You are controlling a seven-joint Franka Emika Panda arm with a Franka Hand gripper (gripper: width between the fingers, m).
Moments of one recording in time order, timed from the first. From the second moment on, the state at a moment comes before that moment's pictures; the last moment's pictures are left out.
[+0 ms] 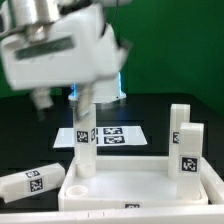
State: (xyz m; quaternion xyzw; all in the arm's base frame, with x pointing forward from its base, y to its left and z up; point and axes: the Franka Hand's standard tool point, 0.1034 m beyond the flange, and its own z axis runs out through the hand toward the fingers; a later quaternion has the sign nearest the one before) arm 0.605 -0.064 0.163 -0.90 0.41 -0.04 0.11
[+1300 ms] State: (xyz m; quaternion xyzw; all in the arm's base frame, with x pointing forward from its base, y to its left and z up) arm 0.578 -0.158 0.097 -0.87 0.49 0.02 0.08
